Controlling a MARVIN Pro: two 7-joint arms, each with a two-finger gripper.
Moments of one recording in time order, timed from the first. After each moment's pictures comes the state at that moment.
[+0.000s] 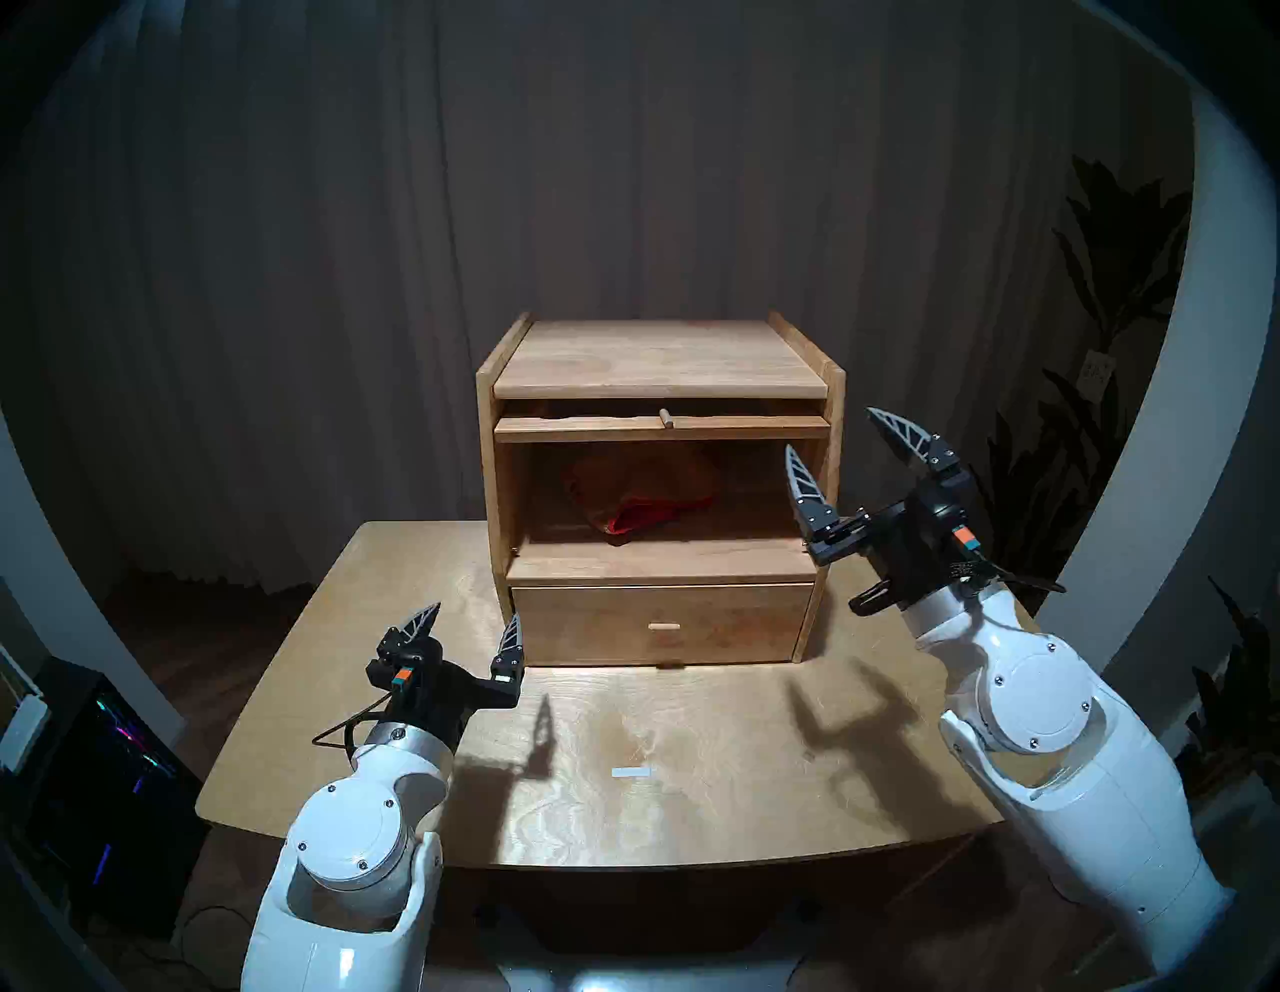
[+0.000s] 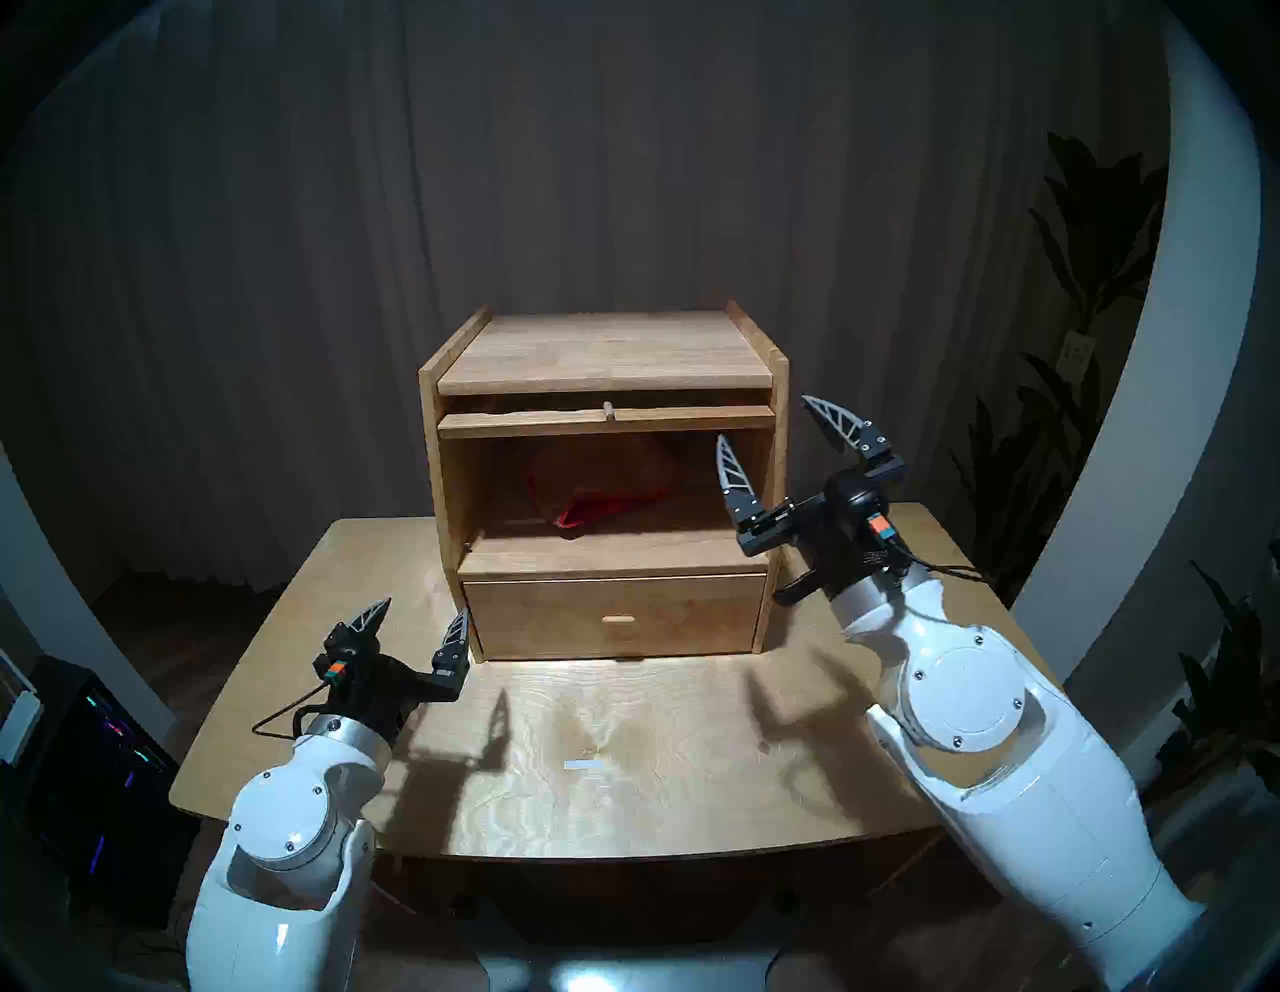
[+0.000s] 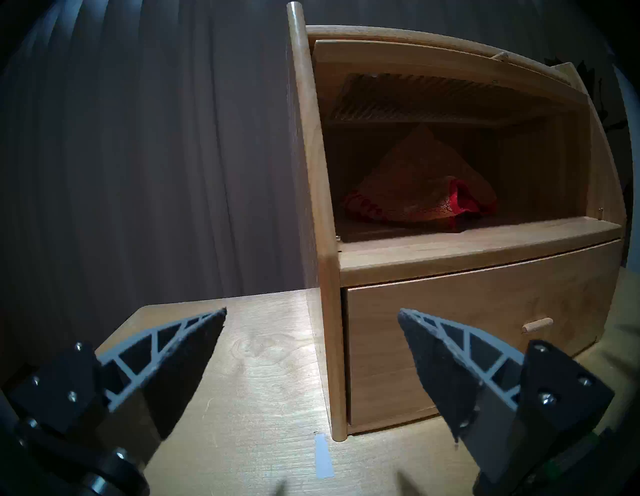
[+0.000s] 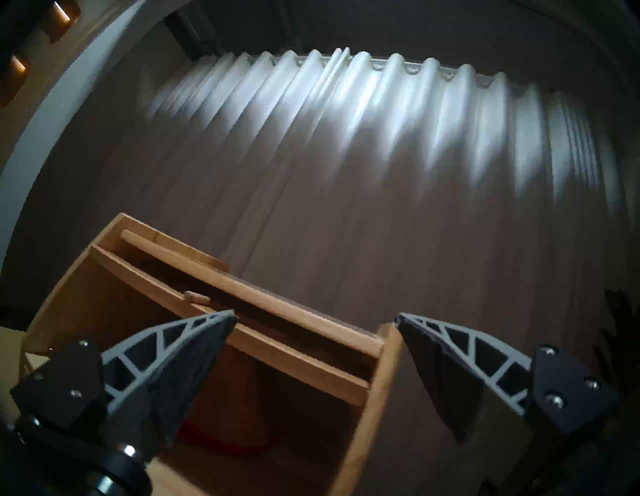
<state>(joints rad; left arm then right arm) 2.06 -1.48 -1.61 -2.07 0.00 0.07 -0.08 -1.75 -0.86 1.43 -2.14 0.21 -0.17 -0.18</state>
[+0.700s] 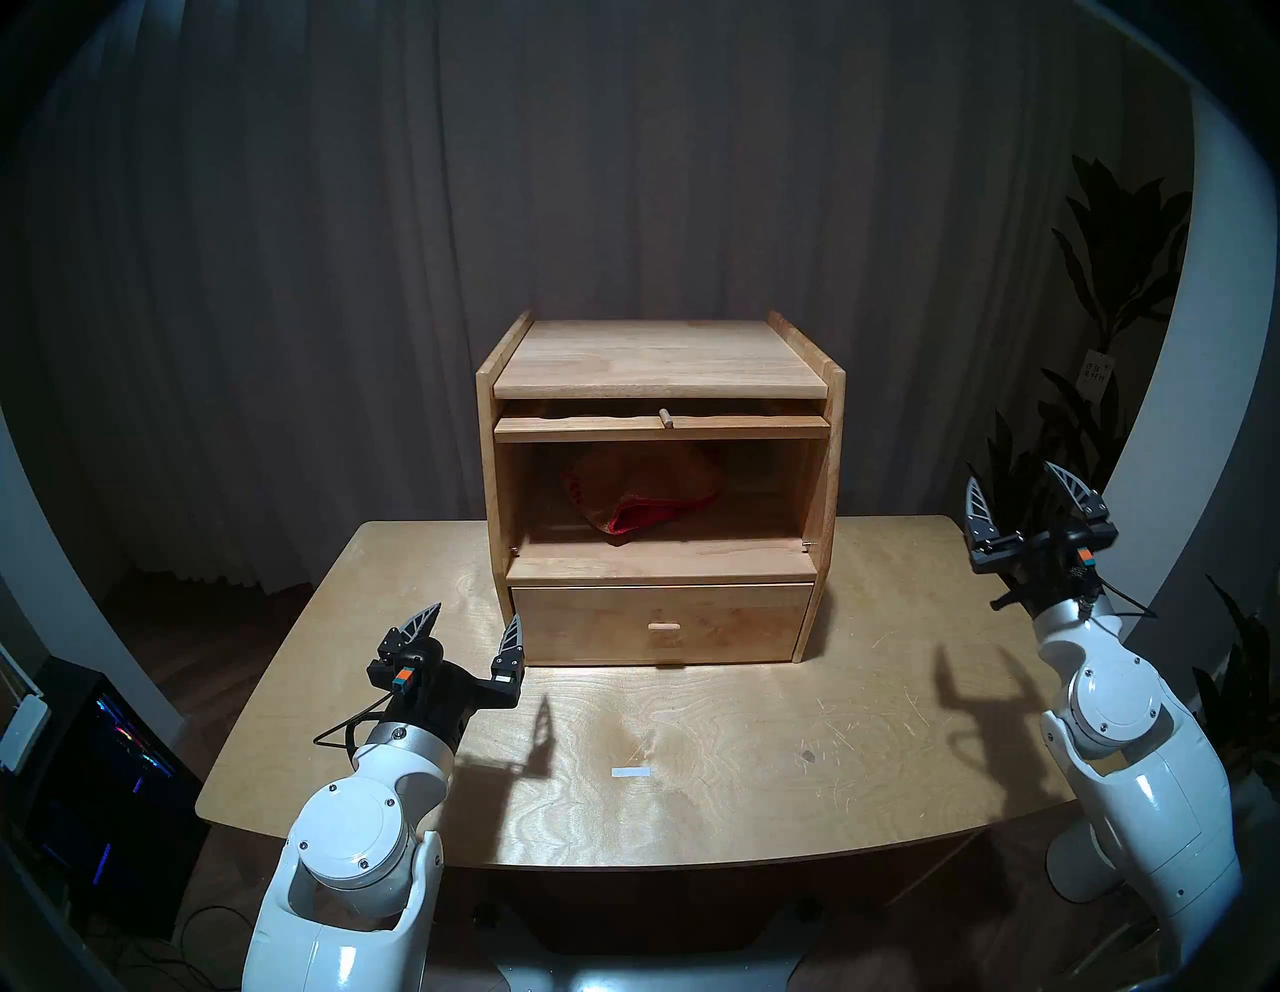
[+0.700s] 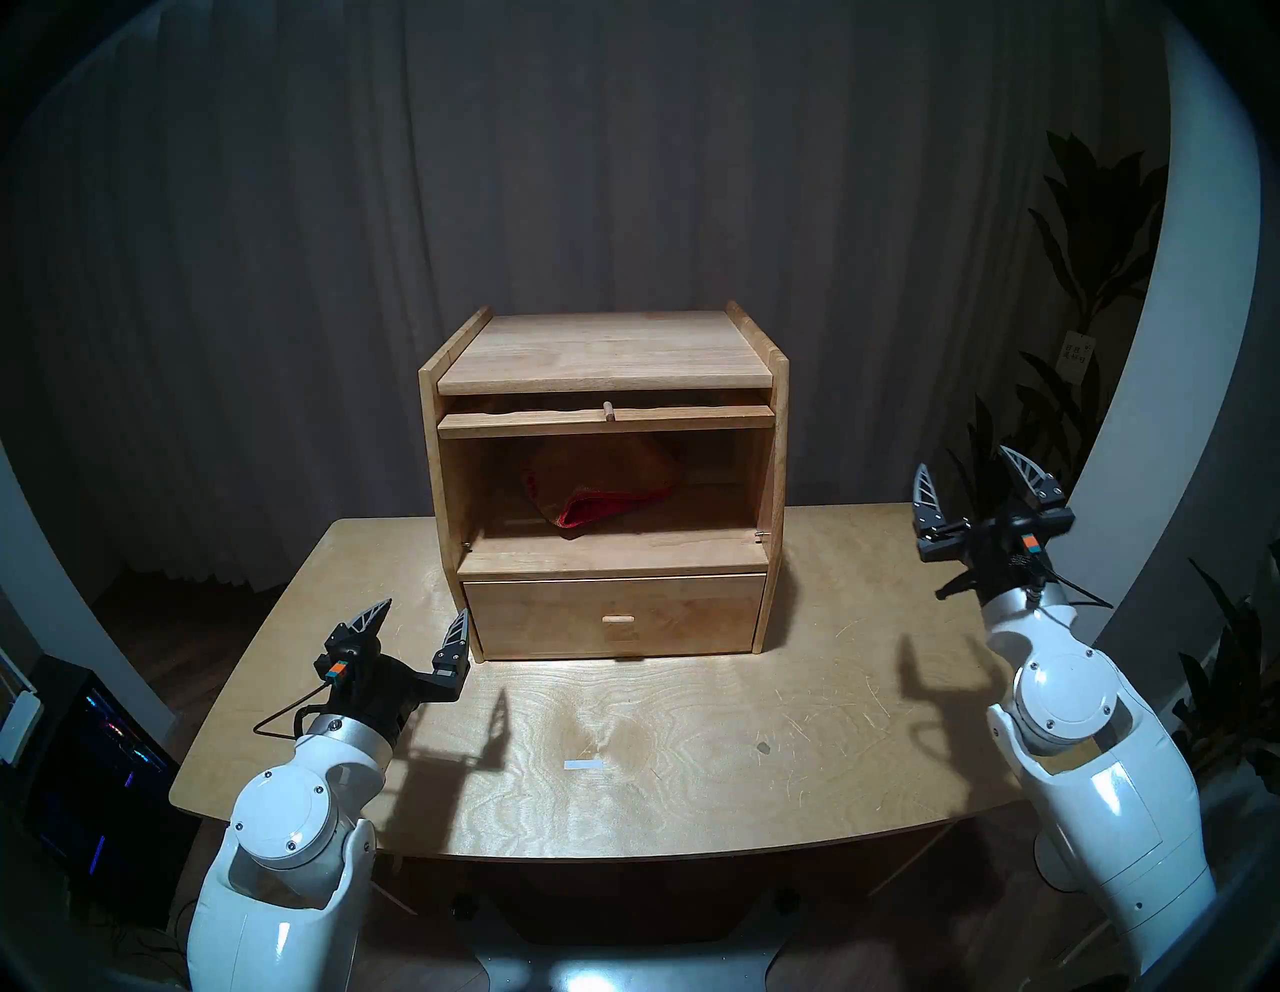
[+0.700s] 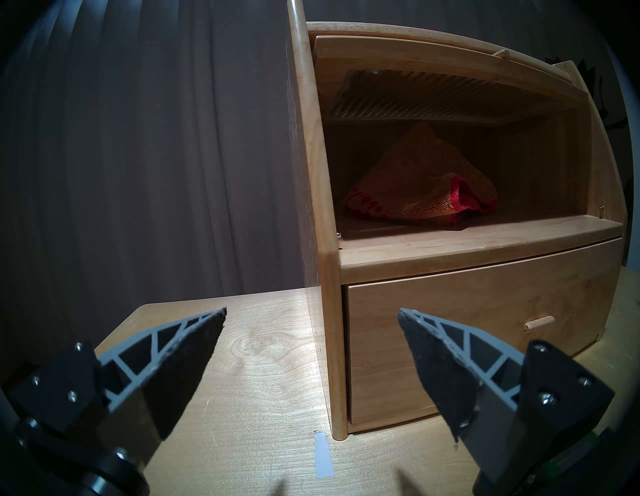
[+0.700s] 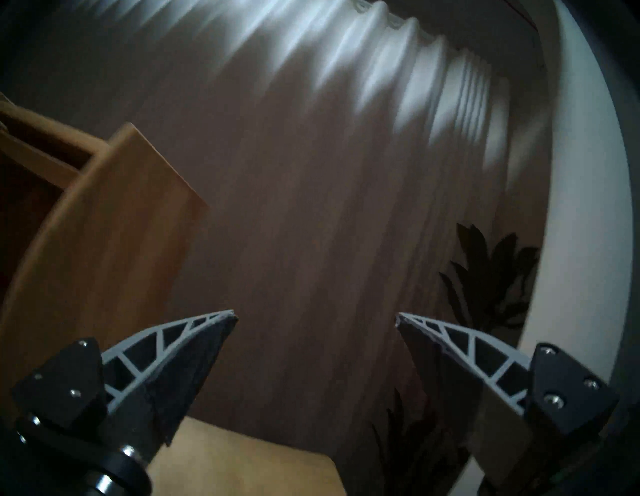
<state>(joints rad) 2.05 -1.48 -1.61 -2.06 0.00 0.07 -0.08 -1.94 -0.85 1.78 -1.84 0.28 -0.21 -0.31</state>
